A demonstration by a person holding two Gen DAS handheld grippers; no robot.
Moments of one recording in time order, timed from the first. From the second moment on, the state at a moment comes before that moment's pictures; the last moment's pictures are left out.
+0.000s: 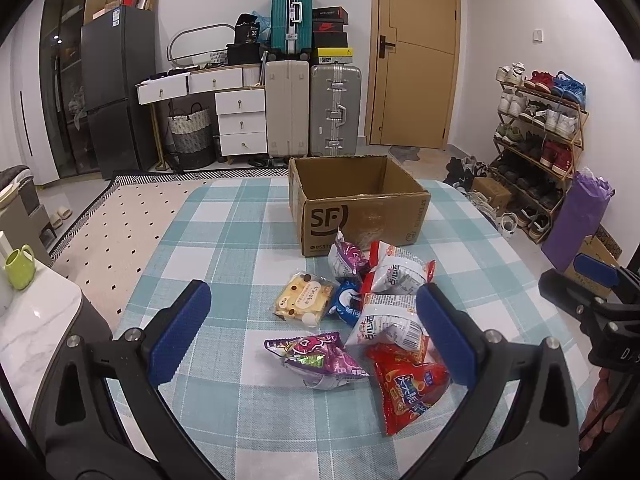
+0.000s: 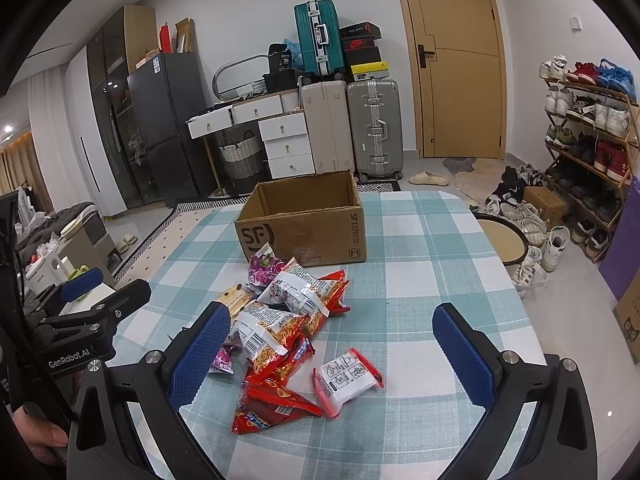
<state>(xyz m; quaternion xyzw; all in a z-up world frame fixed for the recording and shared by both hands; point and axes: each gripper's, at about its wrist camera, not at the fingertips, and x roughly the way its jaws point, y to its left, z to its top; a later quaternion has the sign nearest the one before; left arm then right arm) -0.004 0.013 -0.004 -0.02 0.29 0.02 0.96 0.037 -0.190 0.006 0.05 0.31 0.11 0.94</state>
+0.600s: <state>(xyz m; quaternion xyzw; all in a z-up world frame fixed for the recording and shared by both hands) -0.005 0.011 -0.004 -0.02 0.29 0.02 0.96 0.032 -0.187 0.010 0.04 0.30 0.12 0.94</state>
